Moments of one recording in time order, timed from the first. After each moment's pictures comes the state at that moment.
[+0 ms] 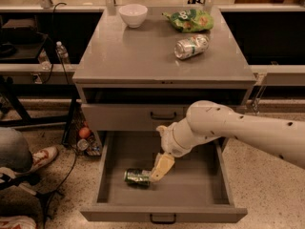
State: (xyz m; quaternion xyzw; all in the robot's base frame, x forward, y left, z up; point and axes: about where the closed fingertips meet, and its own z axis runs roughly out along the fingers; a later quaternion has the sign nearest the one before) arm 0.506 -0.009 0.629 -0.63 0.72 0.16 0.25
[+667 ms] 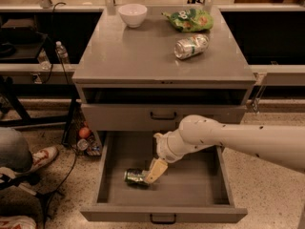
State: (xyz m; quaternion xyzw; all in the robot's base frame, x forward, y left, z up) arm 0.532 0.001 0.556 -0.61 0.73 0.17 0.26
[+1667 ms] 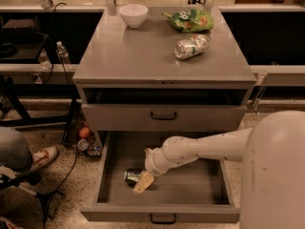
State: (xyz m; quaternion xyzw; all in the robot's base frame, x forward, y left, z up) arm 0.540 0.046 0.445 -0.59 0.74 0.18 0.26
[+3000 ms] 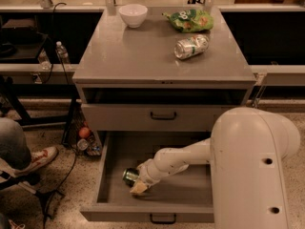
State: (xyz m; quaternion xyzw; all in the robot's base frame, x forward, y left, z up) arm 0.532 0.072 0.359 -0.60 0.74 0.19 0.23
